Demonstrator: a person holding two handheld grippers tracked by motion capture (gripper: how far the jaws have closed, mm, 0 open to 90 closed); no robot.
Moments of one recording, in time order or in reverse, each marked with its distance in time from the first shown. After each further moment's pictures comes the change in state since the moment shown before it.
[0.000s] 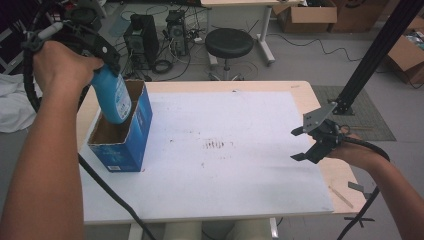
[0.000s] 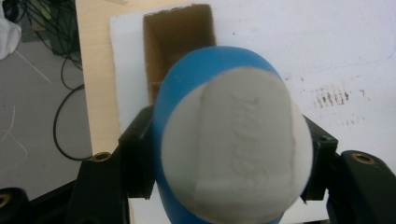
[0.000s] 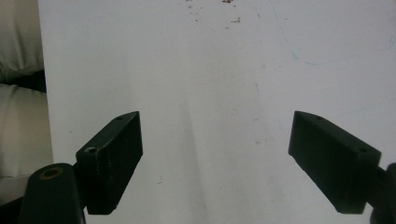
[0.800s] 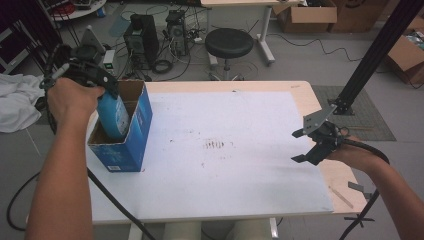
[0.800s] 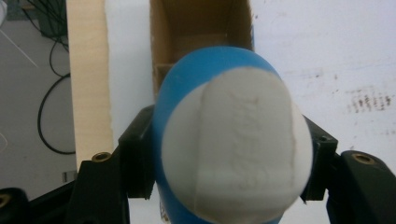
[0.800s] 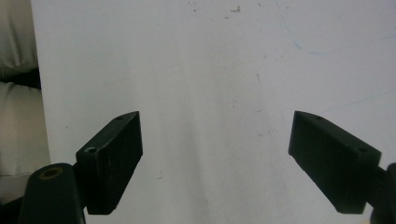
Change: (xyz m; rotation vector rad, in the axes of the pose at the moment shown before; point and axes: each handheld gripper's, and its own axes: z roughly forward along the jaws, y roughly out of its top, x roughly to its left) left arm 0.024 -0.024 0.084 0.015 -0.013 -0.044; right arm 0.000 -0.007 0.006 0.013 -0.004 0.017
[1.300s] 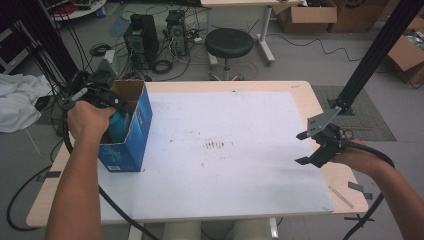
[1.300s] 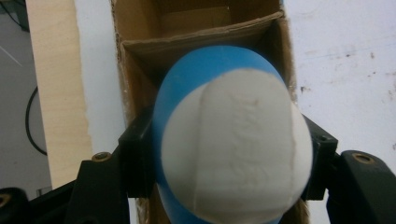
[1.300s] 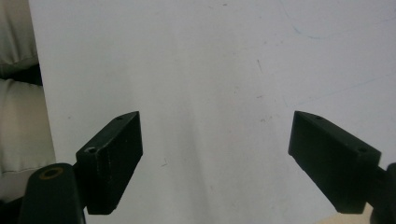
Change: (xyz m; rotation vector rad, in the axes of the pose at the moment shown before) left arm 0.001 -0.014 0.068 0.039 -0.009 0.051; right arm 0.004 -0.009 -0.004 0.016 -0.013 0.030
